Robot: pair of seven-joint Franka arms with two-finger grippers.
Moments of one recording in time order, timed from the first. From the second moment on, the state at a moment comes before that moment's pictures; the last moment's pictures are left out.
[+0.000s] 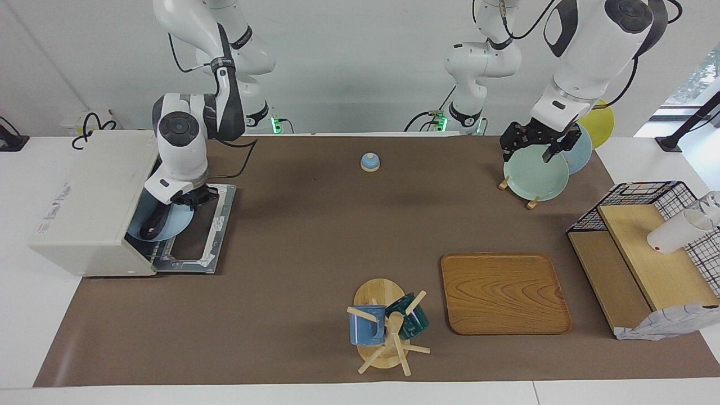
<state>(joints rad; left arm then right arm) -0.13 -0.05 -0.05 -1.71 -0.03 1.61 -0.07 0.01 0.04 -0.02 -2.15 -0.34 2.04 -0.08</state>
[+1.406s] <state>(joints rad) -0.12 -0.06 -0.04 -1.71 -0.03 1.61 -0.07 0.10 0.20 0.00 -2.16 -0.18 2.25 0.11</state>
